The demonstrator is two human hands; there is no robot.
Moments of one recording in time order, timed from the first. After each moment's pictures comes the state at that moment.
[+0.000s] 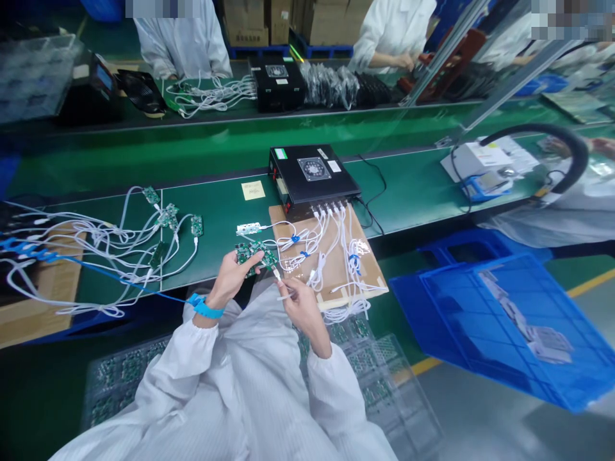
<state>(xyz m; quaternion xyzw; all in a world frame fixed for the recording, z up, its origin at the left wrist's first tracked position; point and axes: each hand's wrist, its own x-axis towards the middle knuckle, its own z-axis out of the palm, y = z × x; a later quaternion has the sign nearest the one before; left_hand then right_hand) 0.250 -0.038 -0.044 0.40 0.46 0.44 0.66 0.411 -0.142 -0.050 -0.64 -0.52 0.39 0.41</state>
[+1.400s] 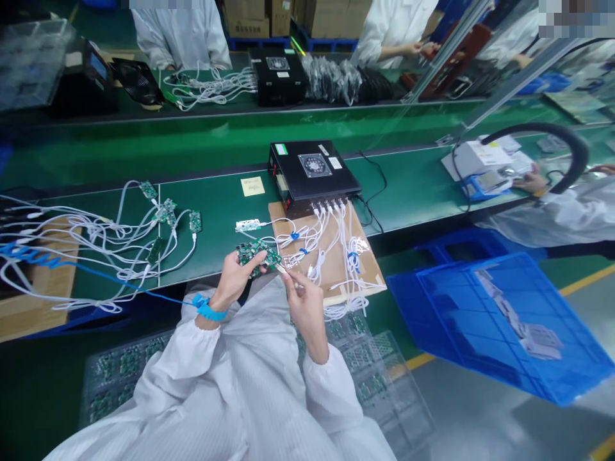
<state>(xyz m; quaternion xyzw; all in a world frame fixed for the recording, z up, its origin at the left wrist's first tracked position) 0.257 -0.053 -0.040 0.47 0.44 0.43 0.64 0.404 -0.146 -0.034 -0.69 -0.40 0.38 0.47</state>
